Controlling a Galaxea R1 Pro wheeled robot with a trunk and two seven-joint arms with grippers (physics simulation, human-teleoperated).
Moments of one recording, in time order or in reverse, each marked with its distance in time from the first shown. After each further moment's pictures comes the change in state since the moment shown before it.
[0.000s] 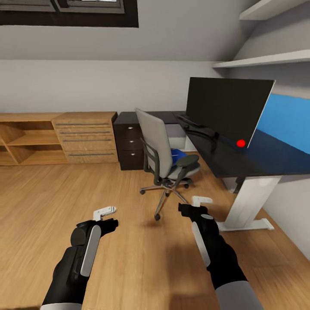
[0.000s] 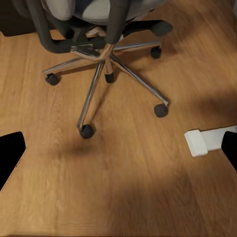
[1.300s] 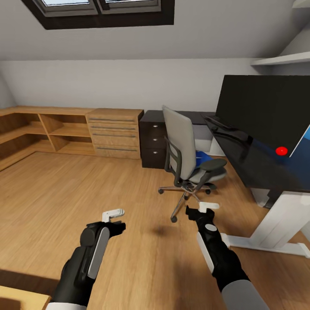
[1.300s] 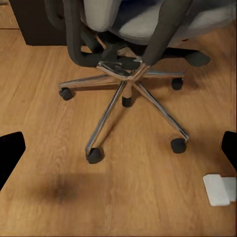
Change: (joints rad) left arm -0.001 -0.001 -0.090 0.049 -0.001 -0.006 0.003; right arm -0.009 -0.064 -0.018 0.214 0.054 -0.324 -0.003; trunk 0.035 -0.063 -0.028
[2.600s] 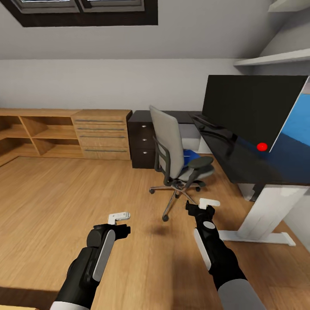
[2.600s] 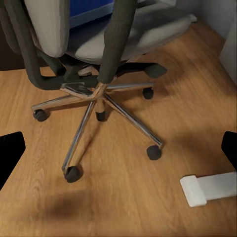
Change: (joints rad) left arm 0.000 0.000 -0.060 0.048 0.001 -0.007 -0.004; right arm -0.003 0.033 -0.010 -0.045 -0.004 -0.020 -0.062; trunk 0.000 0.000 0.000
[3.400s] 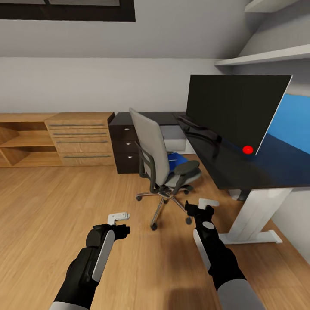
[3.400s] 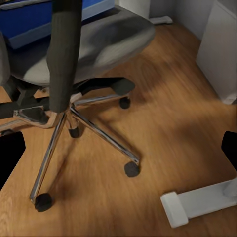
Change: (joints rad) left arm 0.002 0.005 0.001 0.000 -0.002 0.000 -0.004; right arm 0.000 0.002 0.006 0.004 0.000 -0.002 0.003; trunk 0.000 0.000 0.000
